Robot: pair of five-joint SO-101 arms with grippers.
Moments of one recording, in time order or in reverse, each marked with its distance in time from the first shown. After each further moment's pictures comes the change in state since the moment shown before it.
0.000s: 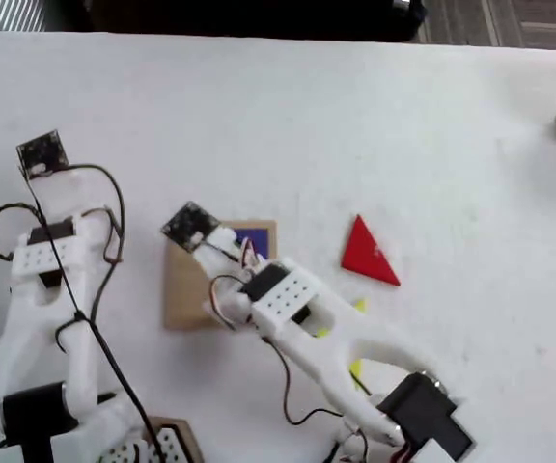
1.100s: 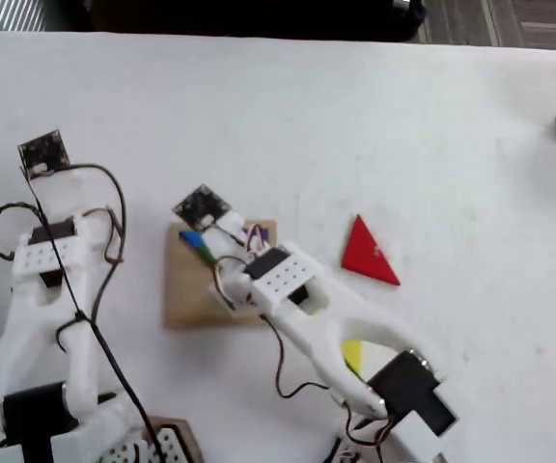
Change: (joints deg) left arm 0.3 0.0 0.0 0.0 0.0; right arm 4.2 7.0 -4.7 -1.2 0.2
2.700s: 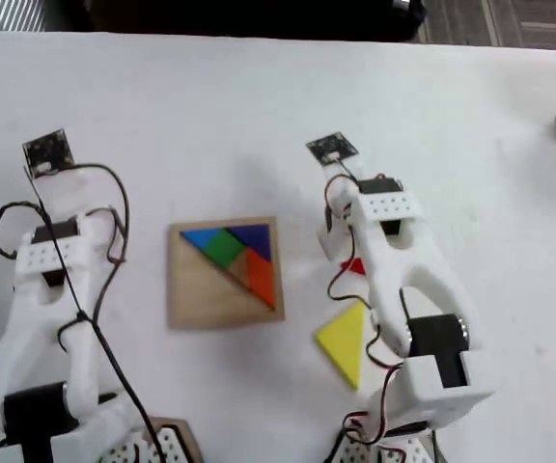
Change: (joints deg) left arm 0.8 0.0 0.0 0.0 -0.3; right arm 32.1 7.8 -15.5 21.8 11.7
